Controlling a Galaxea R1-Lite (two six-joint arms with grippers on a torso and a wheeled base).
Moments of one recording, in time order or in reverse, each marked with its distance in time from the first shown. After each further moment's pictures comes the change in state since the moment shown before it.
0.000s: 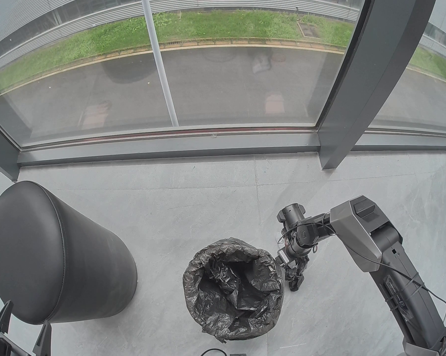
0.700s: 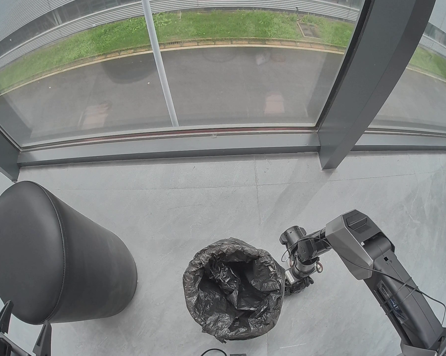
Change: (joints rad) left arm 0.000 0.000 0.000 0.000 0.000 0.000; right arm -0.017 0.112 0.000 0.112 -0.028 0.137
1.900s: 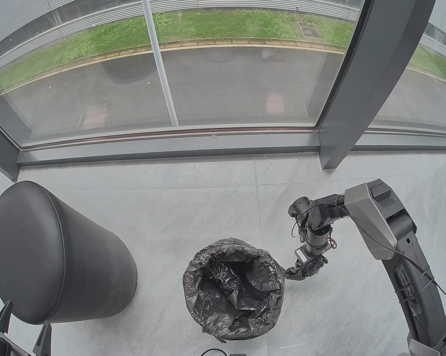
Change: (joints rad) left arm 0.000 0.001 0.000 -0.001 -0.001 0.002; right arm -0.024 -0.223 0.000 0.289 -0.024 -0.039
